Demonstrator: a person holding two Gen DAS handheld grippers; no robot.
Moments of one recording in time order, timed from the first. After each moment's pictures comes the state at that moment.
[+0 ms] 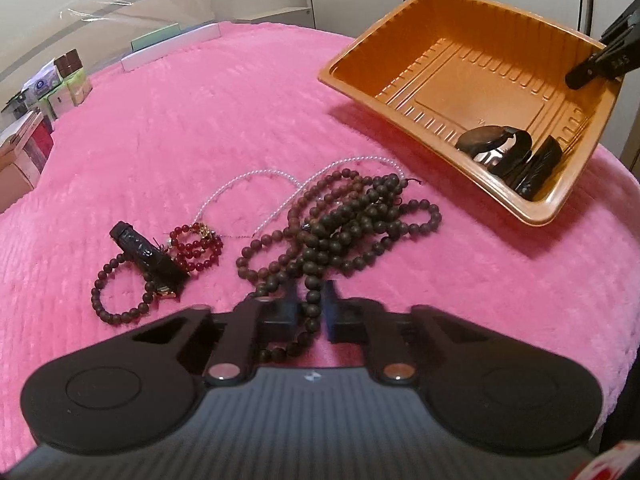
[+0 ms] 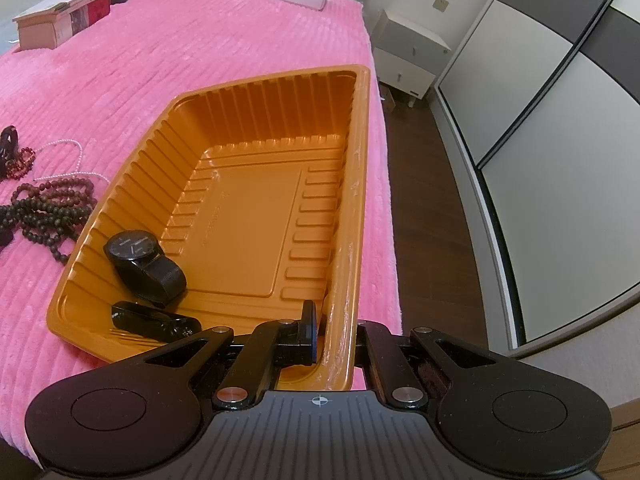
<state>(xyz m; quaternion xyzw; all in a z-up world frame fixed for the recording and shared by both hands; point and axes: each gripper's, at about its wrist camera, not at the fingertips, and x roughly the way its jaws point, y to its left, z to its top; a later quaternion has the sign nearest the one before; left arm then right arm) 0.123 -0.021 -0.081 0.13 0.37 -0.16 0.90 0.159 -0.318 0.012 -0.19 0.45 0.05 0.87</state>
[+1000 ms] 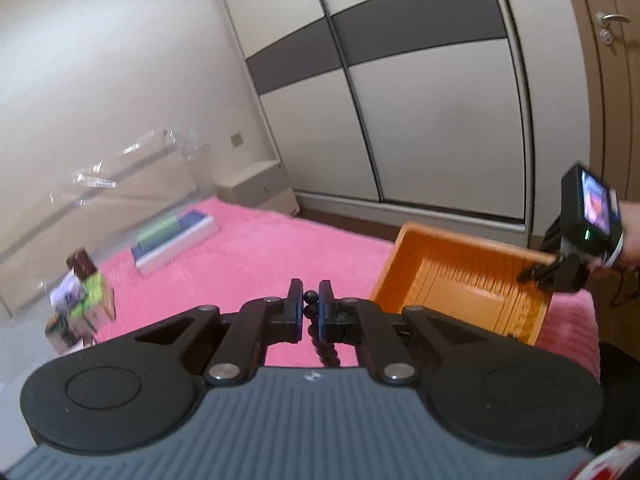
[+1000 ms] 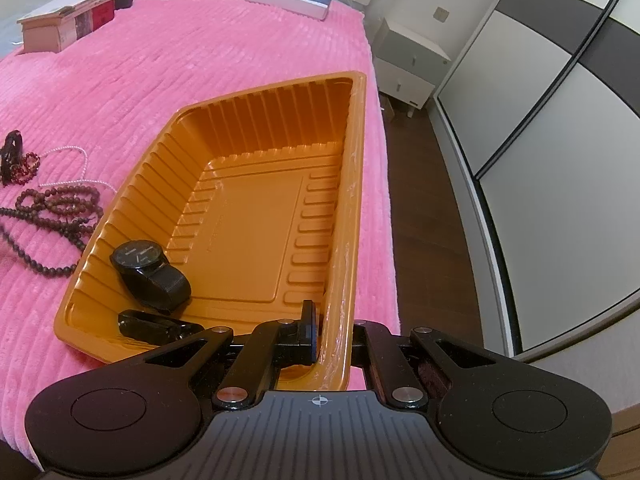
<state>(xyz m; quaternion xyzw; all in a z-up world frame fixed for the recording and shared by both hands) 0.134 -0.006 0.178 0.21 0.17 -0.25 0.93 0.155 -0.312 0.018 -0.19 0.43 0.06 0.88</state>
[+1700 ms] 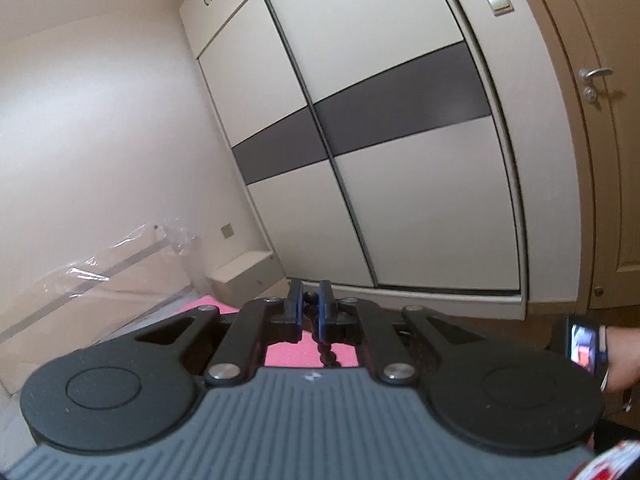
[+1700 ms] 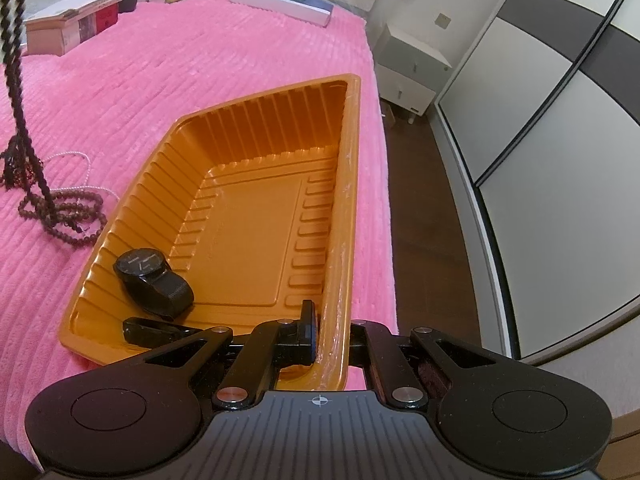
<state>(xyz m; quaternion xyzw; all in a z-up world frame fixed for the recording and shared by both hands) 0.147 -0.068 0.293 0.20 0.06 -0.28 0.93 0.154 -0.310 0.023 -0.20 0.43 0.06 0.88</state>
